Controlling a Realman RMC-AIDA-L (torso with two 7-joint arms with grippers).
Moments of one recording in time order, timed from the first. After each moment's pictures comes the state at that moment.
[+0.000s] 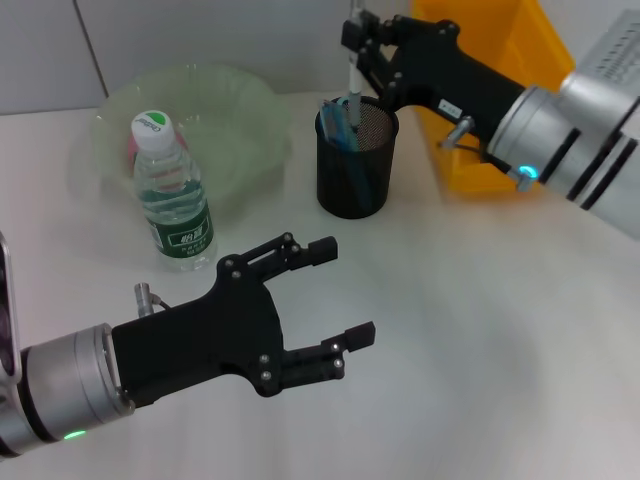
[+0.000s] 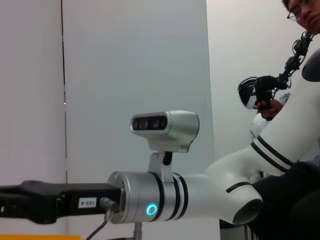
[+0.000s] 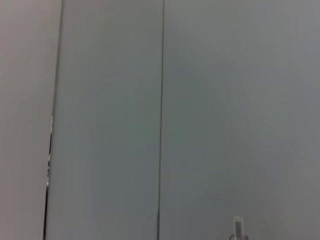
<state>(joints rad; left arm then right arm) -0.28 -2.07 1.64 0.68 1.01 1.47 -0.85 0.82 2.08 -0.11 -0.11 -1.85 -1.29 0.62</state>
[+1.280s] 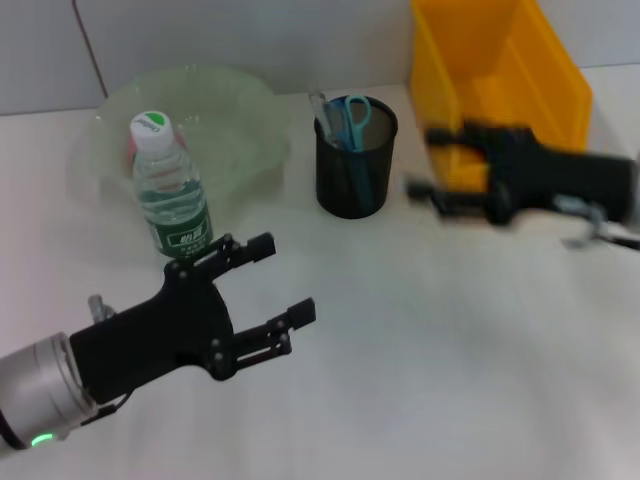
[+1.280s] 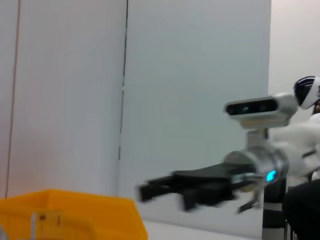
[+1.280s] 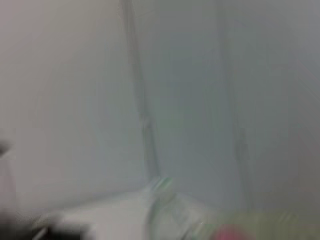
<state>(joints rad) -0.29 -2.06 1.54 0.54 1.01 1.47 -0.86 0.55 2.03 -0.61 -0.59 -1.86 -1.61 1.20</state>
